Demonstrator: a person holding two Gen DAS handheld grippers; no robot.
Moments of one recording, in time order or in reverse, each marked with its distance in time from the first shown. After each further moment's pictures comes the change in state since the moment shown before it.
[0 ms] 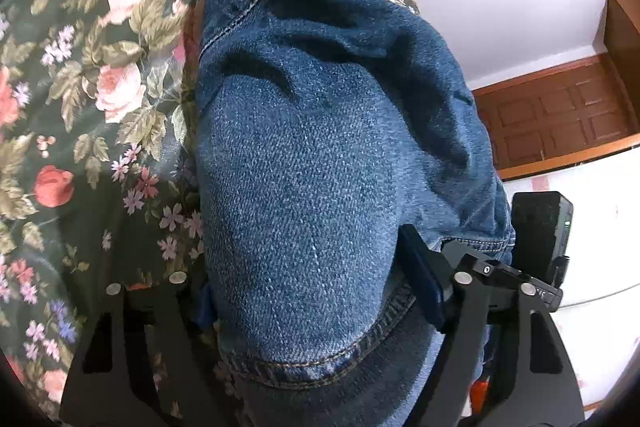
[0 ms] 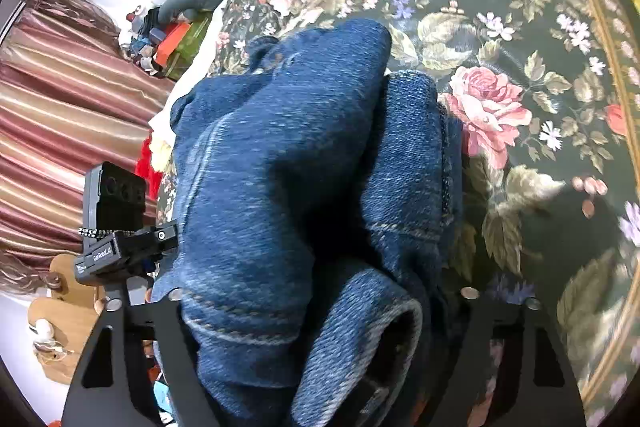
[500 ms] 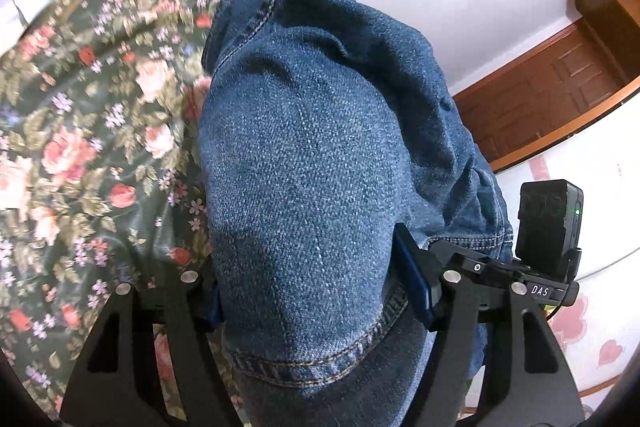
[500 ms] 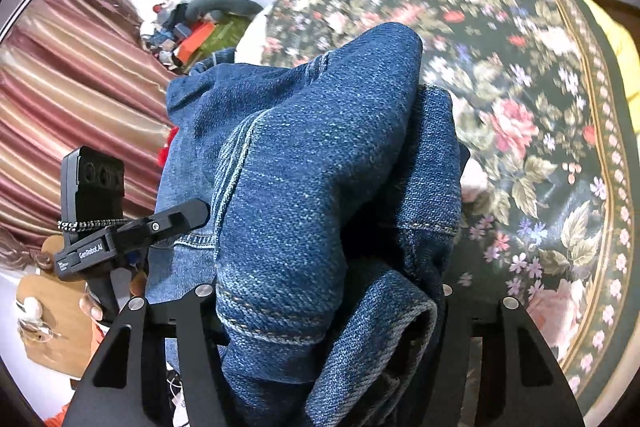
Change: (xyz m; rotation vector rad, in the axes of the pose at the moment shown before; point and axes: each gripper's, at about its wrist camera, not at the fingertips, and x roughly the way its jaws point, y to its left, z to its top) left arm -0.115 -0.052 -0.041 0.149 -0.127 0.039; right arm -0.062 0.093 -0.037 -0.101 -0.075 -0.013
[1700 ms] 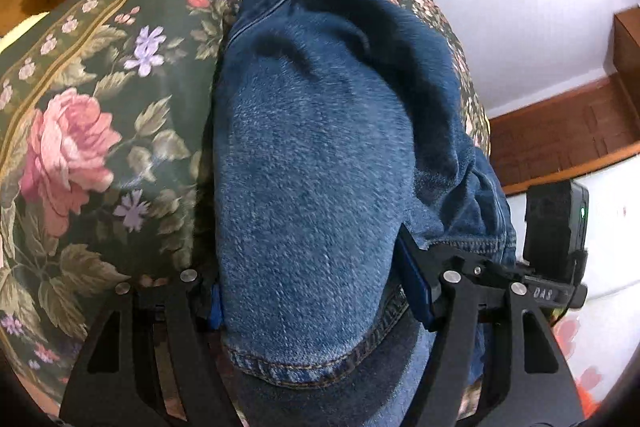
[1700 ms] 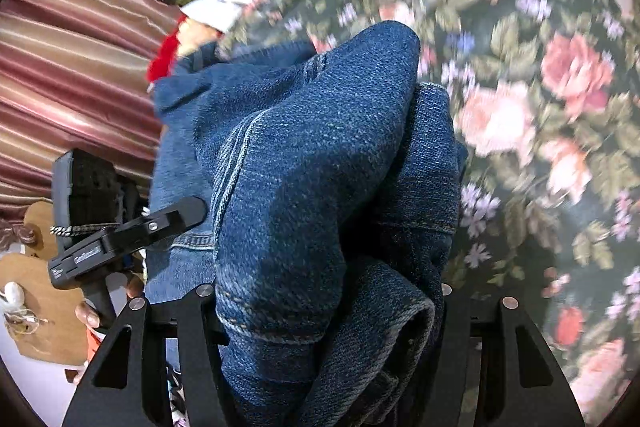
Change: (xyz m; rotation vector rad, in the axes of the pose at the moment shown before) left arm -0.071 0.211 -0.092 -0.184 0.014 0.057; right arm 0.192 0.115 -0.087 -0.013 0.245 -0.048
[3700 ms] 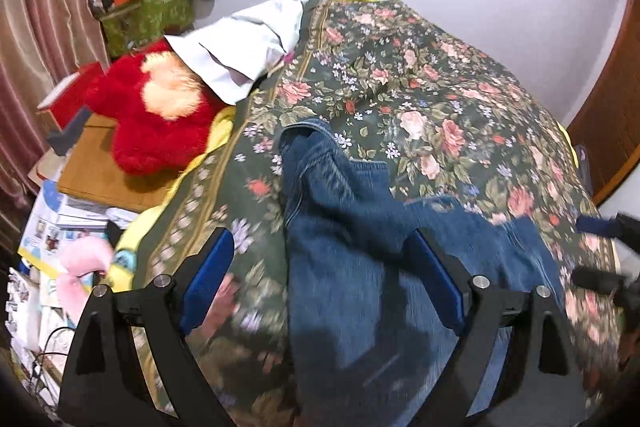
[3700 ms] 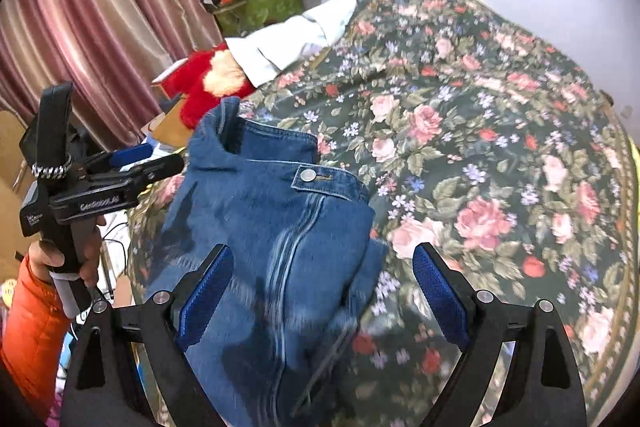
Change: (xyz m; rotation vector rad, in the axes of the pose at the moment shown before) left arm -0.048 -0.078 0.024 0.286 -0.330 0.500; right arm -0.088 0.044 0.013 -0.337 -0.233 -0.217
